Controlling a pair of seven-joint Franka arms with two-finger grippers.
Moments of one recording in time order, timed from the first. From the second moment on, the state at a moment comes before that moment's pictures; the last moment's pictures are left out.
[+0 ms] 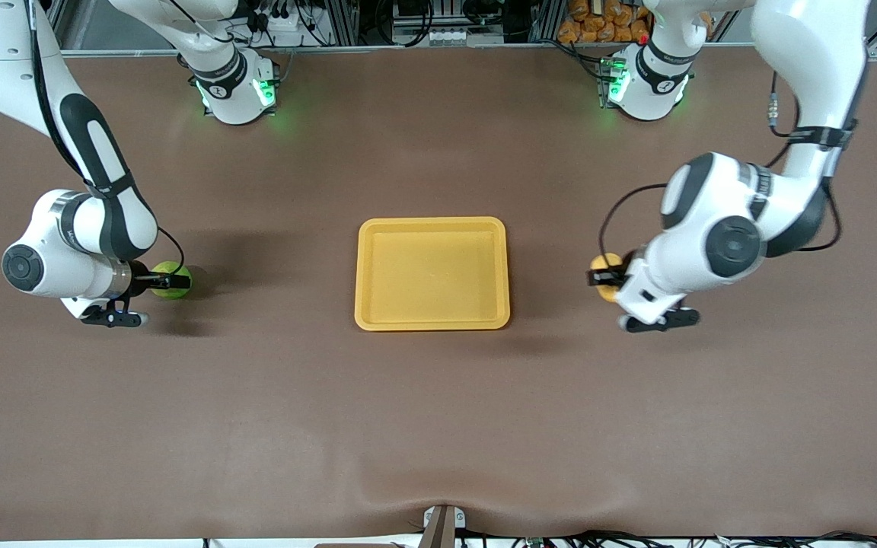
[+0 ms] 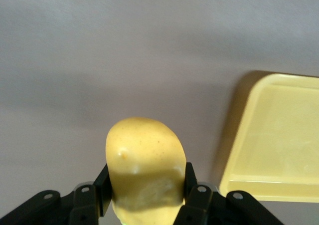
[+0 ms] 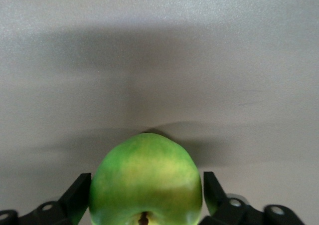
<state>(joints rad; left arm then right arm) 0.01 0.40 -0.42 -1.74 0.03 1.93 -0.52 -0.09 0.45 -0.08 -2.06 0.06 2.24 -0.13</state>
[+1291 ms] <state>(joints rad) -0.28 0.64 -0.41 -1.53 0.03 1.93 -0.71 0.02 0.44 -0.06 -1.67 0.08 1.75 0.00</state>
